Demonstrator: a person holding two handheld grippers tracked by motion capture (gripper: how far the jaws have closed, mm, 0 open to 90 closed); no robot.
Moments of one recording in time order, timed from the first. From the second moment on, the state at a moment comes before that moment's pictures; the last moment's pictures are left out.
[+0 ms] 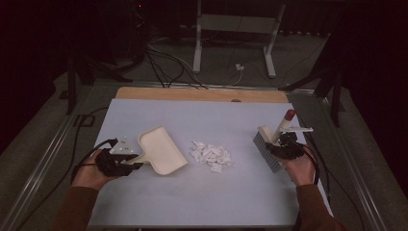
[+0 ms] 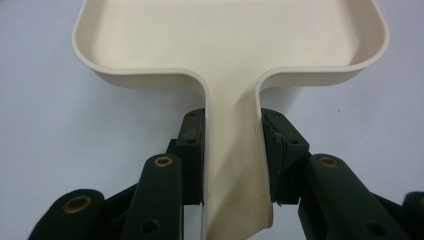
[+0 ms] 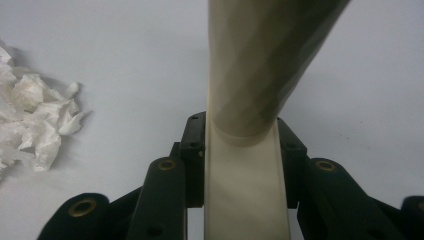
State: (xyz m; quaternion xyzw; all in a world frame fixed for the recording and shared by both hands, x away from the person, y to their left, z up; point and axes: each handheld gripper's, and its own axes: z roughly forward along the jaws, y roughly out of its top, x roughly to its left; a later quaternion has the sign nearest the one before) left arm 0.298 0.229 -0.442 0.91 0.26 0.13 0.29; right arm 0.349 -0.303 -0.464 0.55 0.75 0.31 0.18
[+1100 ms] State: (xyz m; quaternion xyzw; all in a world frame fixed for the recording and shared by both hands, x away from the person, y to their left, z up) left arm 0.320 0.201 -0.460 0.93 0.24 0.07 0.26; right arm 0.350 -0.297 -0.464 0.55 0.75 0.32 0.17
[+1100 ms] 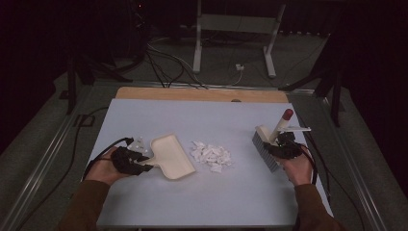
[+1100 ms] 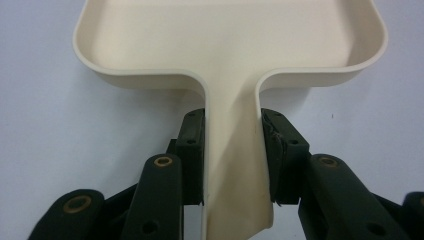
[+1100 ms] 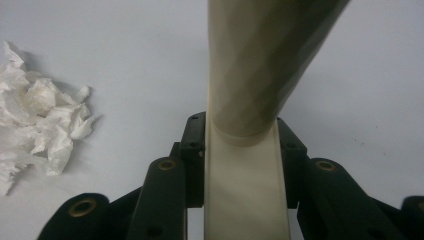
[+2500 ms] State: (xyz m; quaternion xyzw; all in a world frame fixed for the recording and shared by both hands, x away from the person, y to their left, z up) left arm 0.330 0.170 -0.465 0.96 0.19 0.04 0.22; right arm 0.350 -0.276 -0.464 0.53 0.76 0.32 0.17
